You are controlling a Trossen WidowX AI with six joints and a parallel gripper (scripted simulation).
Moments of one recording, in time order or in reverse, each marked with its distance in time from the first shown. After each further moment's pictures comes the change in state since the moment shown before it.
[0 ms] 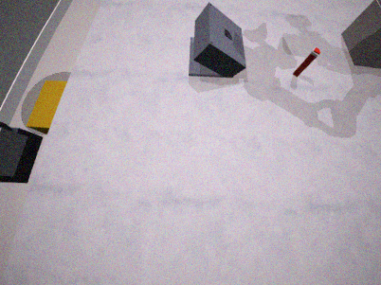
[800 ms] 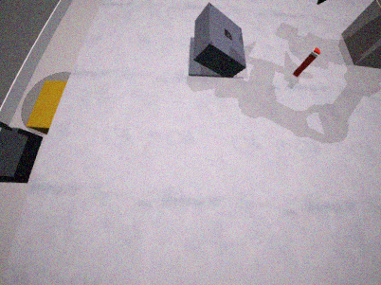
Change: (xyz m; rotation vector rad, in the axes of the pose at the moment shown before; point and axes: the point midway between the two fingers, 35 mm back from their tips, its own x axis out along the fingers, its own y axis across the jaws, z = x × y) arm -0.027 0.061 0.036 -0.727 -0.195 0.045
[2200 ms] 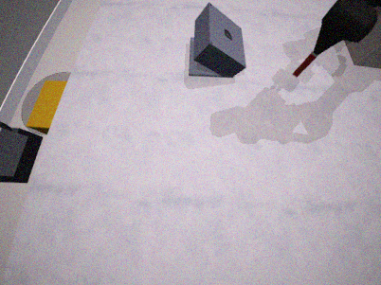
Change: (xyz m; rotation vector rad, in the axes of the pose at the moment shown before) arm -0.034 0.073 0.109 -1.257 -0.315 -0.120
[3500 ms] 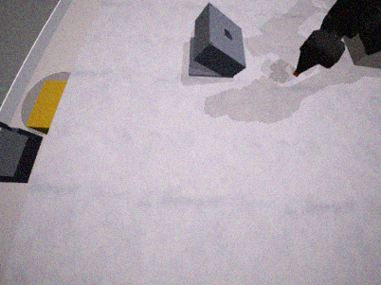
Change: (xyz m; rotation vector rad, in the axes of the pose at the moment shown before) arm 0.054 -0.003 -0.001 -0.021 0.002 -0.010
